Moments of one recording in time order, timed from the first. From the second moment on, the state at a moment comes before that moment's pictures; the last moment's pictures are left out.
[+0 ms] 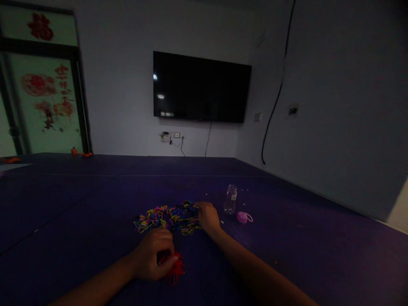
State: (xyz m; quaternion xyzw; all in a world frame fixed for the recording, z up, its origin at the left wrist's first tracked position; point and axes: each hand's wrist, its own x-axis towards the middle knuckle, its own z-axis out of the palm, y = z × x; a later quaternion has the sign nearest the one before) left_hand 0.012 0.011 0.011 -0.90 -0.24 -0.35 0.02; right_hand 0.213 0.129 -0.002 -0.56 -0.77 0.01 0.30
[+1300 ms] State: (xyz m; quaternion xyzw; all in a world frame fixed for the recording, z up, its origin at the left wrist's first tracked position) left_hand -0.004 0.045 0.001 -0.83 -0.42 -0.34 0.15; right_hand 0.213 0.131 -0.004 -0.58 -0.77 0.01 0.27
